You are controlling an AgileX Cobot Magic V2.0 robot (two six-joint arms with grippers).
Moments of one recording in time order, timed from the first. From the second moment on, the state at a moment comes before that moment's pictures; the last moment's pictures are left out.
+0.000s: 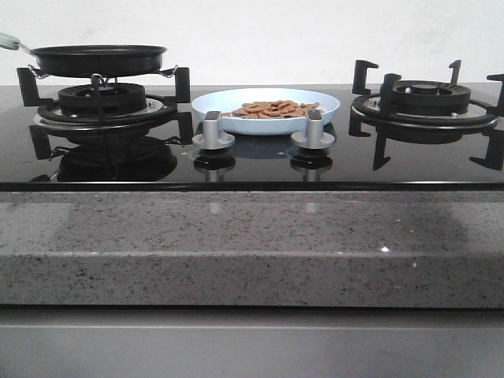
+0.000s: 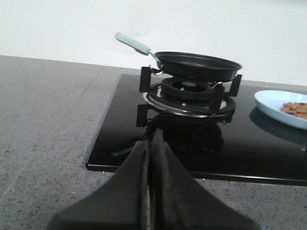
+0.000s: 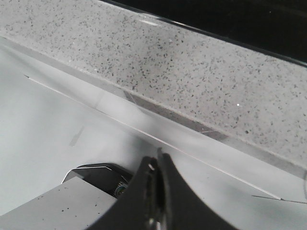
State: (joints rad) left arm -0.06 0.00 0.00 -0.14 0.07 0.02; right arm 0.19 0.57 -0.66 0.33 1.03 -0.21
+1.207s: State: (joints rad) left arm -0.06 0.00 0.00 -0.14 0.03 0.02; right arm 0.19 0.54 -0.65 0.30 0.99 -0.21
